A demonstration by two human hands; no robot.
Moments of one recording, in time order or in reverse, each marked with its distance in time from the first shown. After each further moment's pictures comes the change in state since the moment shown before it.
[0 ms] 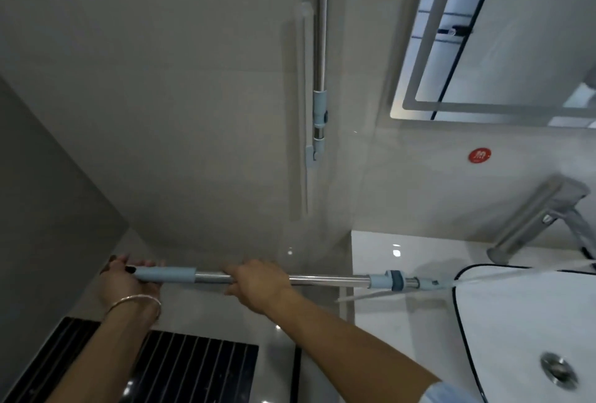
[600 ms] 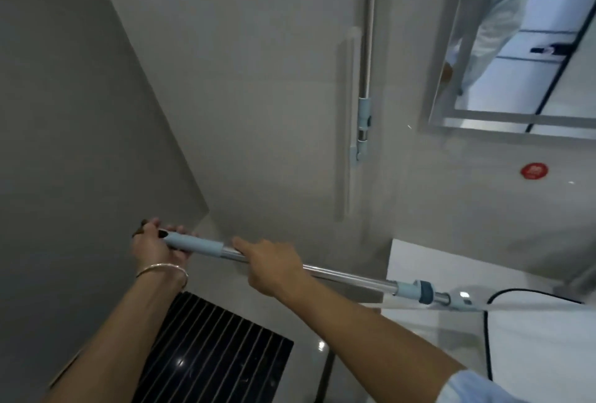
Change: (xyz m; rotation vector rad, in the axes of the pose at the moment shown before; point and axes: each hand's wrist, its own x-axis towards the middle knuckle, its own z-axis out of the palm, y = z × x) left_hand -0.129 0.042 -0.029 -0.072 0.071 0.278; right_hand -0.076 -0.052 -0.023 -0.103 0.119 -0.280
